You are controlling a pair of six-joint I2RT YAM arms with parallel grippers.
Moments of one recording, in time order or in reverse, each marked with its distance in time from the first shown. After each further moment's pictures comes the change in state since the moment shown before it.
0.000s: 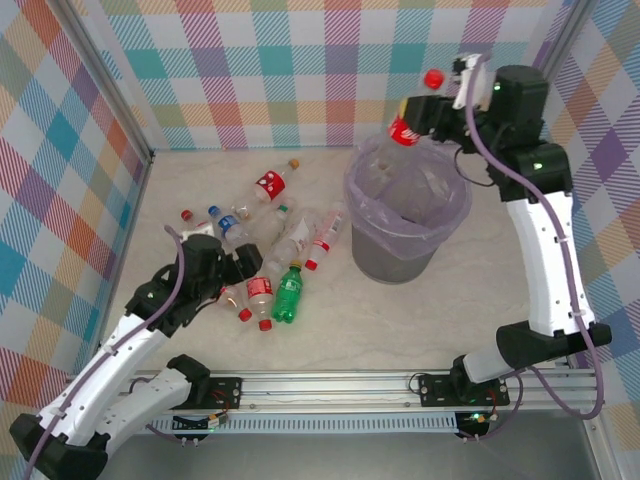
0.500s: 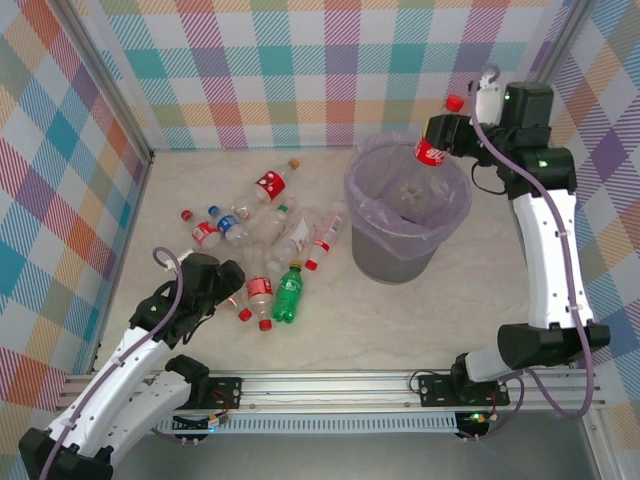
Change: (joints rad) left arm 0.105 -0.048 -0.111 -0.038 -0.069 -0.110; right arm -0.080 0.000 -0.168 -0.080 0.027 -0.079
